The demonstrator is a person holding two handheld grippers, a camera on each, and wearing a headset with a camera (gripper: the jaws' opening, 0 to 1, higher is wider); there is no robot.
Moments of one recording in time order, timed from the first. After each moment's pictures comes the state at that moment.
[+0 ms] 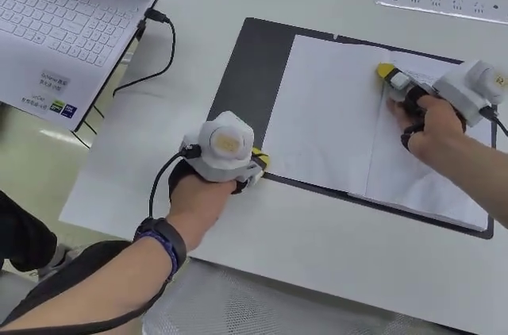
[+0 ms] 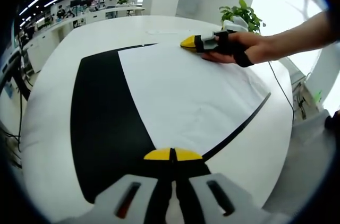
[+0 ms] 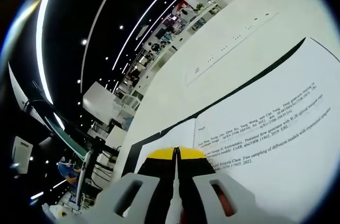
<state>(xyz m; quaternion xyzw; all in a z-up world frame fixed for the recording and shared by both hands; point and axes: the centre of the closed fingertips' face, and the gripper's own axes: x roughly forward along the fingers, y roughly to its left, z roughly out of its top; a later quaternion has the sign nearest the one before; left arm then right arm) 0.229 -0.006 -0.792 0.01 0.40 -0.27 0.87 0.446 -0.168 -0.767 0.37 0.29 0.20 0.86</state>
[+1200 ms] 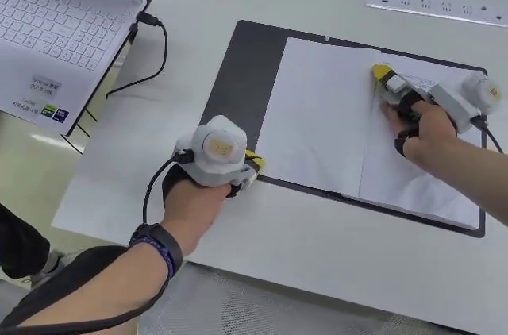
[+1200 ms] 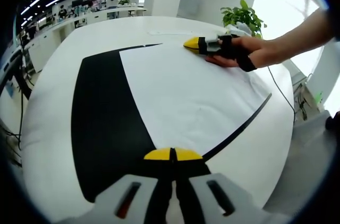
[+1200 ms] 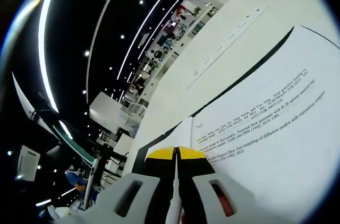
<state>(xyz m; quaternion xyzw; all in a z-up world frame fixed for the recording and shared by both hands) 0.231 -0.006 -0.794 0.01 0.40 -0.26 0.88 0.429 -0.171 -0.772 0.41 0.26 0.21 0.85</state>
